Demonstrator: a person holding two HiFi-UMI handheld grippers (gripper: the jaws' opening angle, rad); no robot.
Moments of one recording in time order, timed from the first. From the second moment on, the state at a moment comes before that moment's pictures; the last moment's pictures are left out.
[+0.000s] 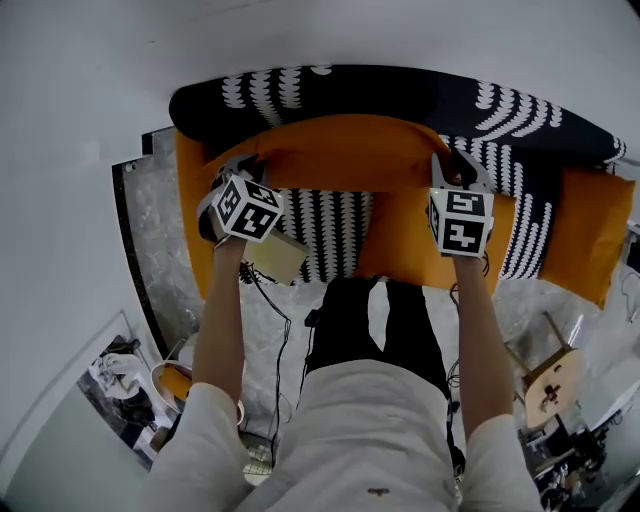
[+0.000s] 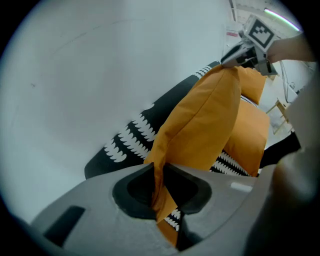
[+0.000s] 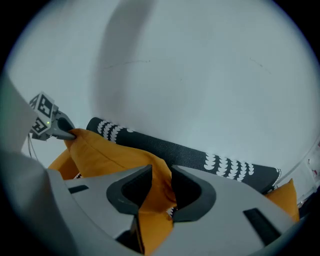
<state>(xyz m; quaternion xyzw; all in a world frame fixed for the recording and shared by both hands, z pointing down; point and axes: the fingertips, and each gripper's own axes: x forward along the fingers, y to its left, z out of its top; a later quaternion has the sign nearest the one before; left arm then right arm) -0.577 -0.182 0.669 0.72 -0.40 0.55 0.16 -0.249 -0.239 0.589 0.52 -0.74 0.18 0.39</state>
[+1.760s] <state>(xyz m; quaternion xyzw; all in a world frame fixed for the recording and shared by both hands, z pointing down) -0.380 0.018 0.727 0.74 -0.36 0.49 0.31 -0.019 0.065 0.691 0.42 -0.69 0.32 0.49</state>
